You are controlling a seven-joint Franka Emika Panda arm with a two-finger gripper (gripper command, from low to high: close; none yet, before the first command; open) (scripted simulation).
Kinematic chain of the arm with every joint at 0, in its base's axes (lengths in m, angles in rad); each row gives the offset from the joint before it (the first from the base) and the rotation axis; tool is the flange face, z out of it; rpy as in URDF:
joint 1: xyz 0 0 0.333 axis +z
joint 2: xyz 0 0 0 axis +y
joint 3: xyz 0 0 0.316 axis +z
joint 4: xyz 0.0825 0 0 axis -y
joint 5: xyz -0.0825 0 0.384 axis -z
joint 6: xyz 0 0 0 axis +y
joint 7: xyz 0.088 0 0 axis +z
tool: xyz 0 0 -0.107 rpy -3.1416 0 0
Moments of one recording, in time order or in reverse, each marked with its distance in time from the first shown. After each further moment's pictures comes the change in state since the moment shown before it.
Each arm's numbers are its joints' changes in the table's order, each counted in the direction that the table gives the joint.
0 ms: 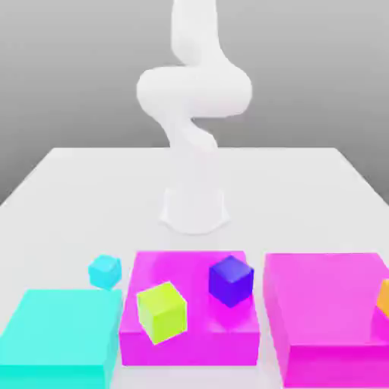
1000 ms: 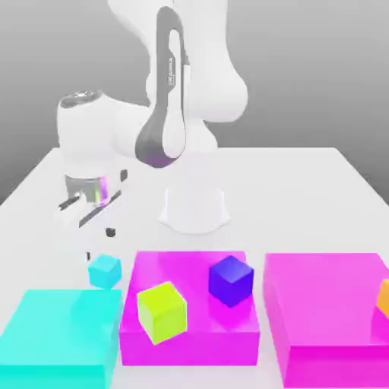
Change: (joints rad) arm -0.633 0.726 0.043 -0.642 -0.011 -0.638 -1.197
